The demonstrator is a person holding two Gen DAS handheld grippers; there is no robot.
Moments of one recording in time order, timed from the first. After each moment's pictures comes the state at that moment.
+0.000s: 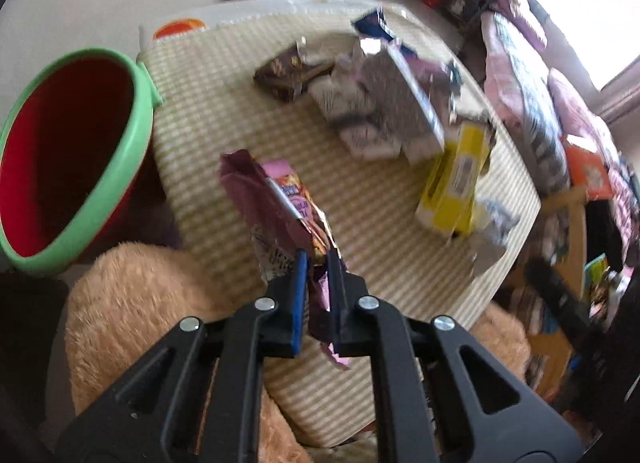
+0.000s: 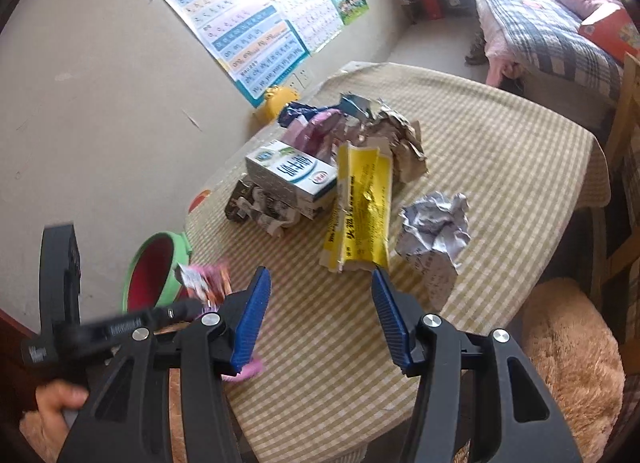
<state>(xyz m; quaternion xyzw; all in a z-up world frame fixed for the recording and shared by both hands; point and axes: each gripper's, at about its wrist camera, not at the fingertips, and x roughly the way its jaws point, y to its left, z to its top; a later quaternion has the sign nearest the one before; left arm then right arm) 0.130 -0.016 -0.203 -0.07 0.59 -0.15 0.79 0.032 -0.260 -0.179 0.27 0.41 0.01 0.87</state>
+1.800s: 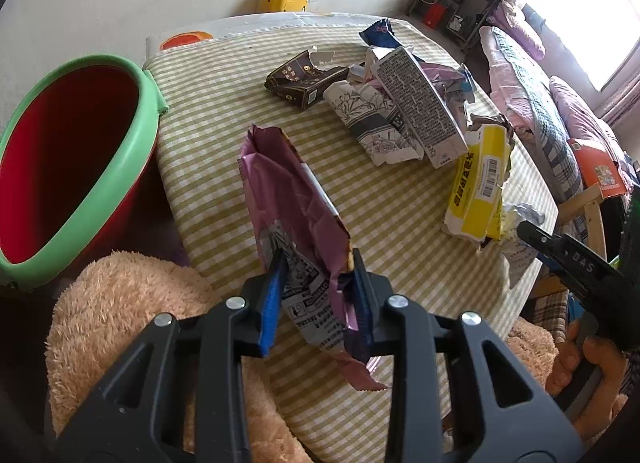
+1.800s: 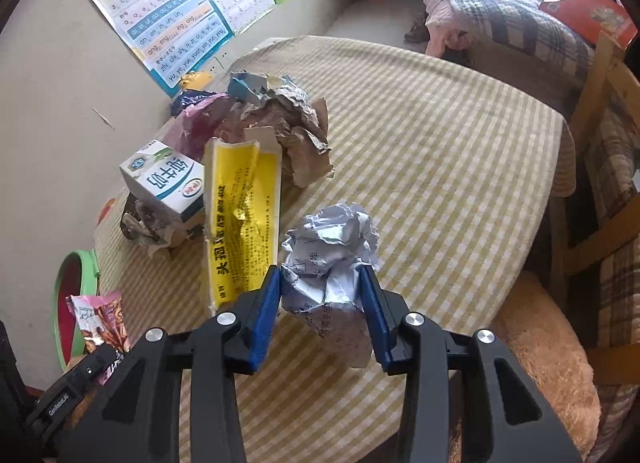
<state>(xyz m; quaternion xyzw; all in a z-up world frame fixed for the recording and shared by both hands) 0.123 -0.010 -0.224 -0.06 0.53 -0.14 0.83 0.072 -0.301 -0.227 0.25 0.46 -0.10 0.85</state>
